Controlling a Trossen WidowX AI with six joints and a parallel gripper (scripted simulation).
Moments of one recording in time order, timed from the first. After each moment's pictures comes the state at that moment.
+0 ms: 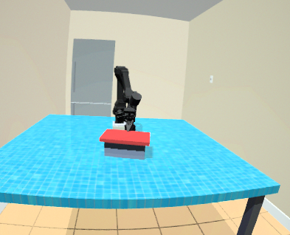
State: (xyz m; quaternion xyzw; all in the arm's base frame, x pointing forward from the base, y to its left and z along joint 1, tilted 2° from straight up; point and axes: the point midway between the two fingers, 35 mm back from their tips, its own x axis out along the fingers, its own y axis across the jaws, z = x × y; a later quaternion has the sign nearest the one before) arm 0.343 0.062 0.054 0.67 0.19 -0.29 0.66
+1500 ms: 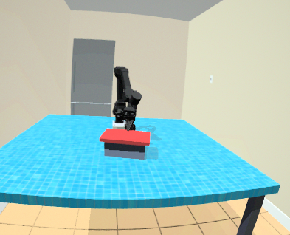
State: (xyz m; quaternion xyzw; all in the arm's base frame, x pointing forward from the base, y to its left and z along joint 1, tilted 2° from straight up) arm 0.342 0.062 0.058 0.67 0.19 -0.29 0.66
